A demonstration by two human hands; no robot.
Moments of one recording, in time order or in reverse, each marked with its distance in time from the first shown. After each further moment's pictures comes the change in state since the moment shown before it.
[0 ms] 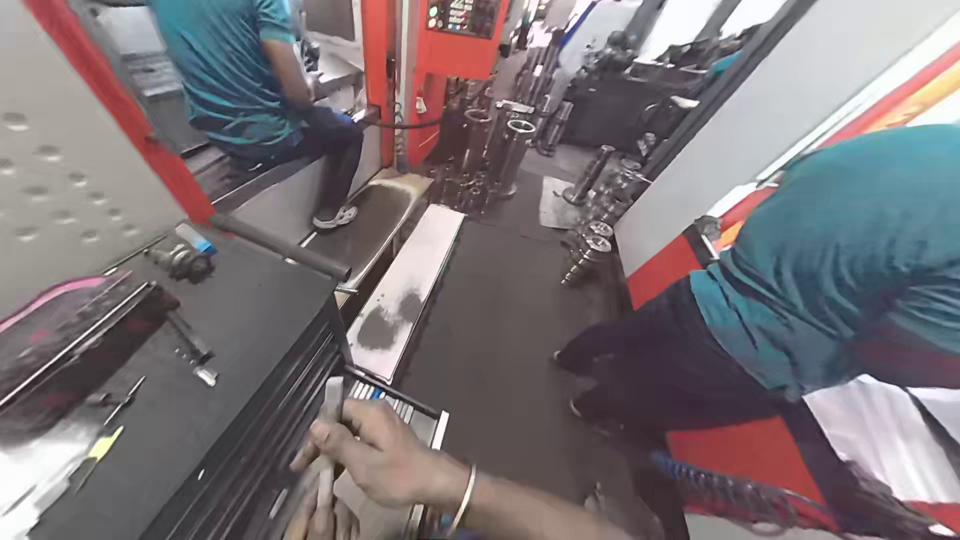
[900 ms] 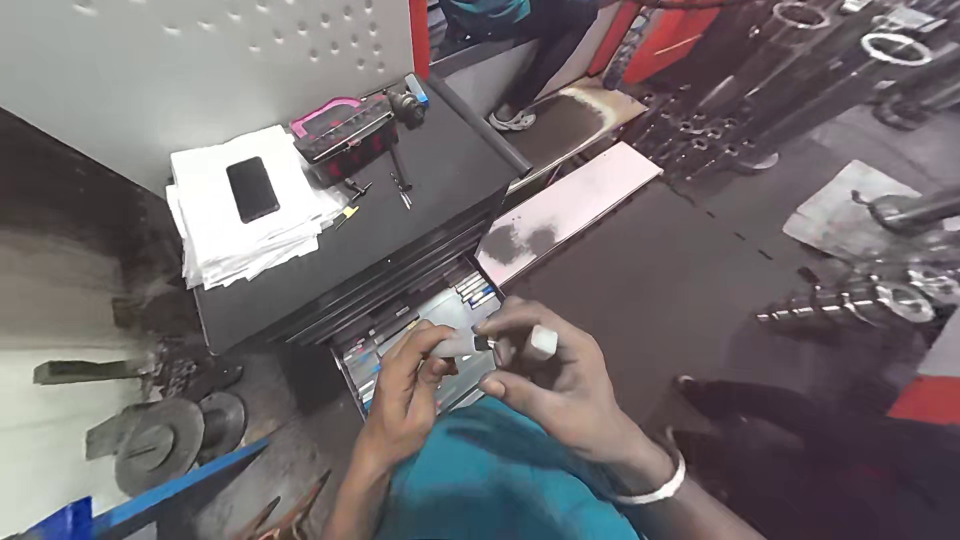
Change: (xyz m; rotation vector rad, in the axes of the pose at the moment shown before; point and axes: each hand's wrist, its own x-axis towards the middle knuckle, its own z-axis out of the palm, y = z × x) left_hand -0.033 0.066 -0.042 0.418 0.124 0.290; right_hand -0.035 -0.034 0.035 0.253 -0.206 -0.300
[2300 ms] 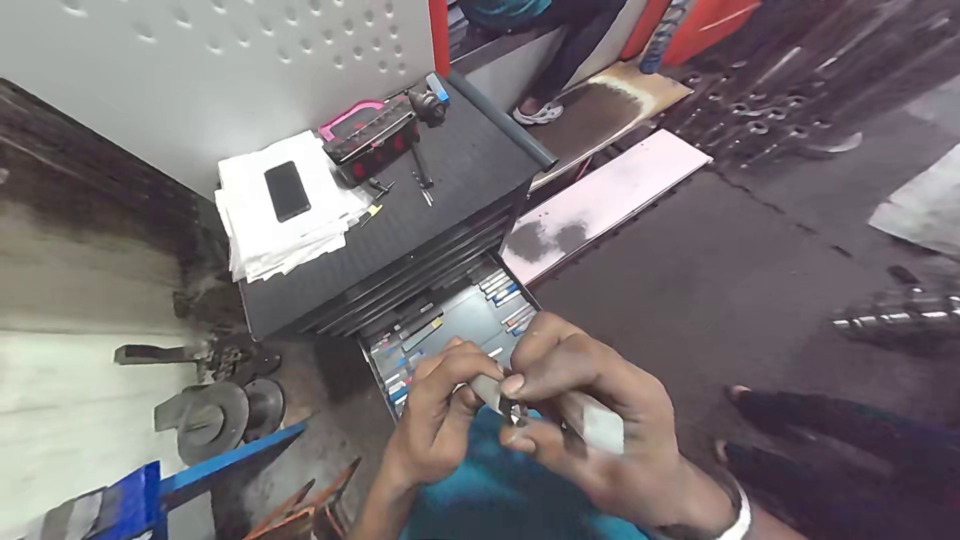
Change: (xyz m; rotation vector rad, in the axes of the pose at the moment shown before) left_hand -0.006 0.026 0.010 -0.109 -0.068 0.121; right_hand -0.003 -0.022 0.015 -0.088 -0.010 -0.228
